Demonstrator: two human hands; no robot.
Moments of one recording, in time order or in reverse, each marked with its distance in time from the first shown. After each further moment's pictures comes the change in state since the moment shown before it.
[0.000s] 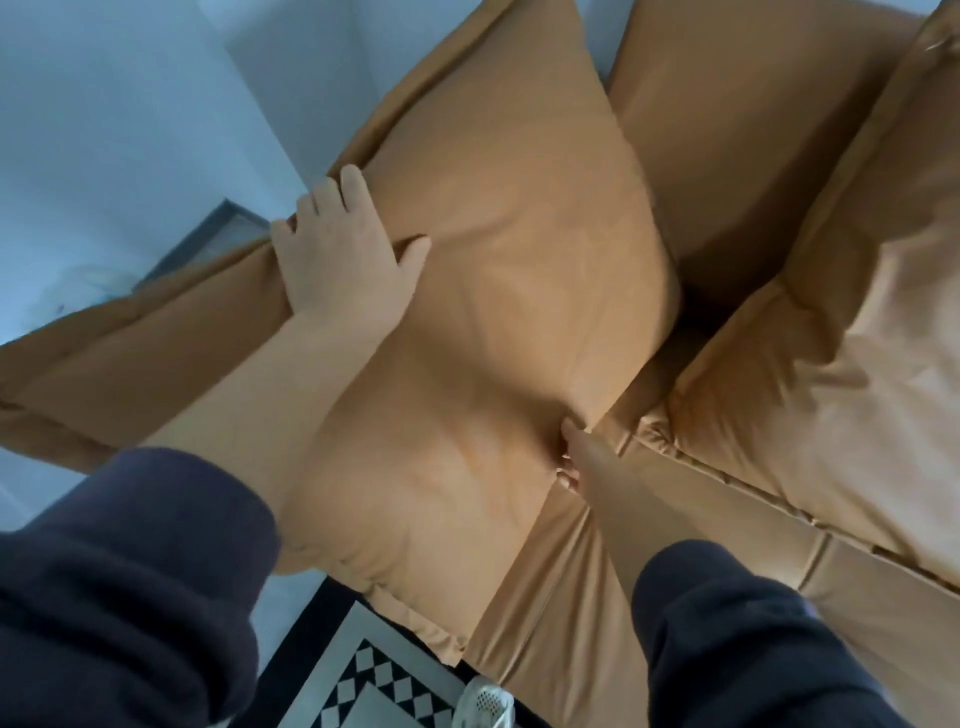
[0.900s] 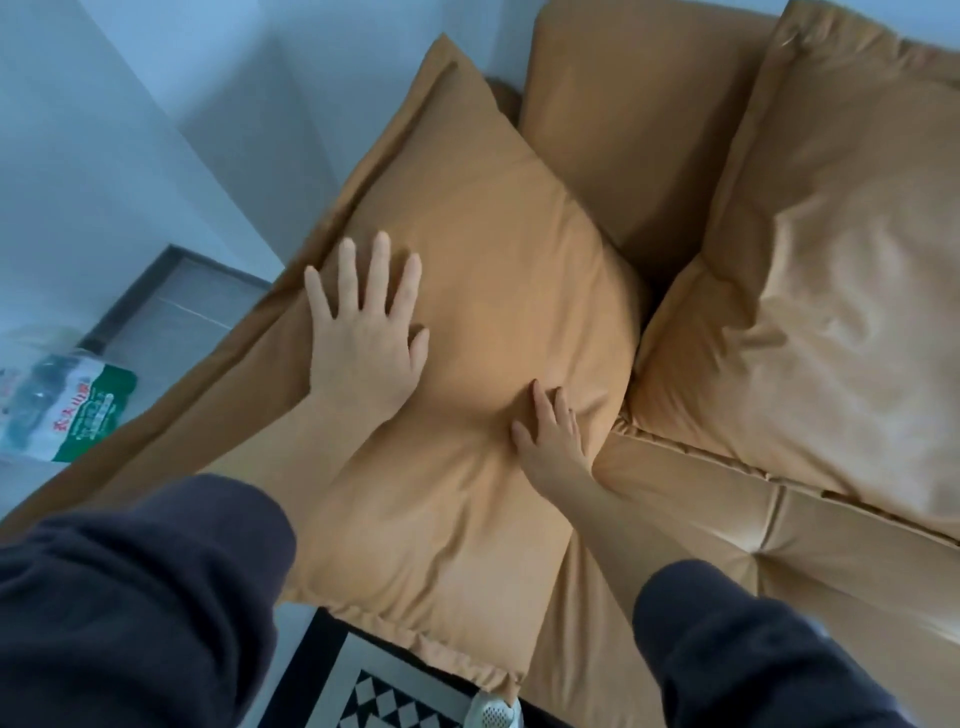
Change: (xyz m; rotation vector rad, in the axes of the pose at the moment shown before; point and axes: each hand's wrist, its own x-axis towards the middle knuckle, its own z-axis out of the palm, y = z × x) left_hand -0.049 0.019 0.050 0.101 0.008 0.458; right_hand -0.044 0.015 -0.012 -0.719 0.165 -0.718
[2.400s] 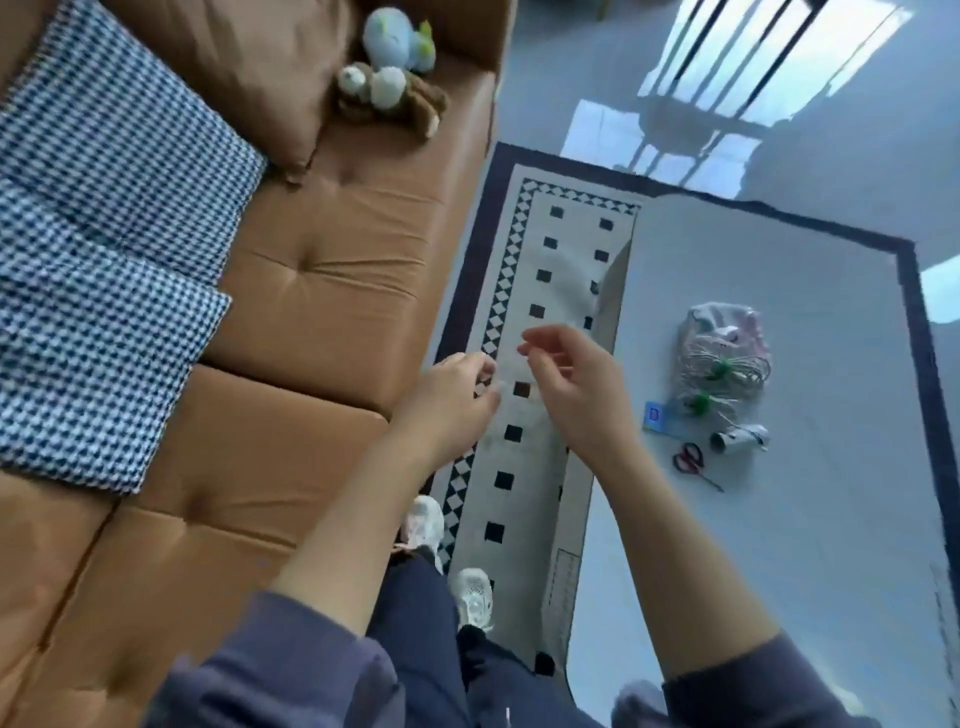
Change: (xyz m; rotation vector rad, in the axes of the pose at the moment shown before) left_hand -0.566 0.750 -0.435 -0.446 -0.819 1.719; right_hand -0.817 0.388 -0.413 0.638 1.447 0.884
